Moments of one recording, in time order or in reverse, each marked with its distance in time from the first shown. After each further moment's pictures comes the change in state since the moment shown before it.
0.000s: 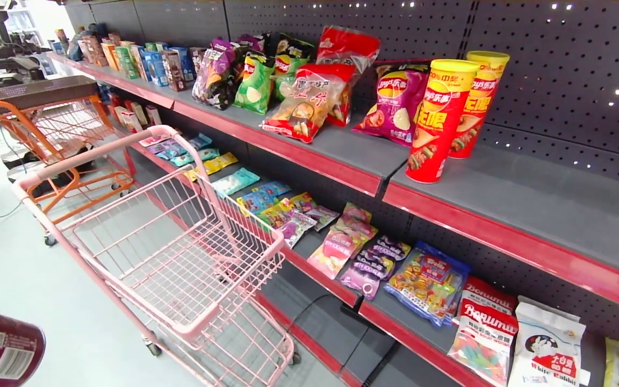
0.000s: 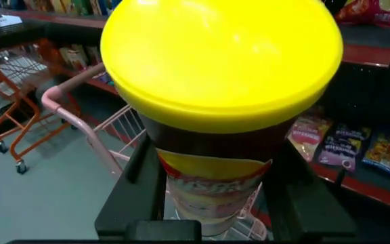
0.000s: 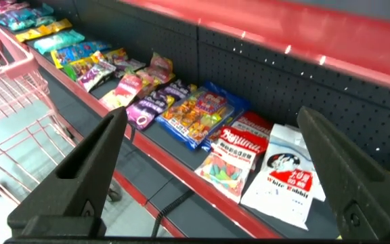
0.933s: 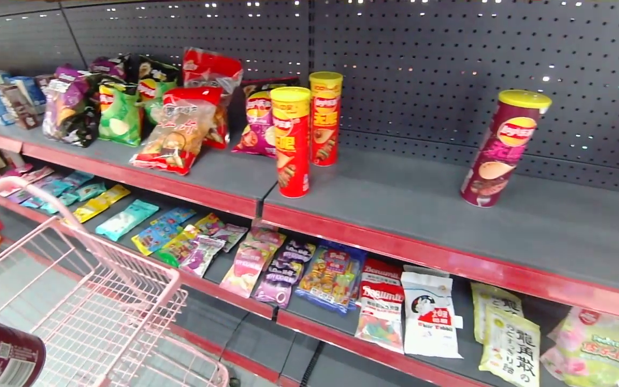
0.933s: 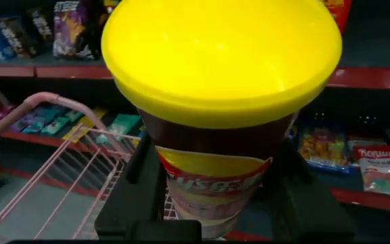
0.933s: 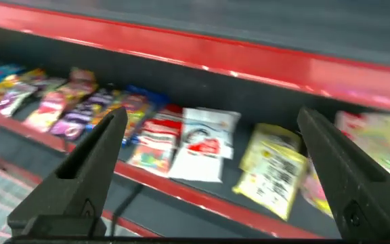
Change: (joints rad) left arm -0.003 -0.010 0.037 0.002 -0.006 0.057; right arm 0.000 0.000 0.000 0.000 0.002 0.001
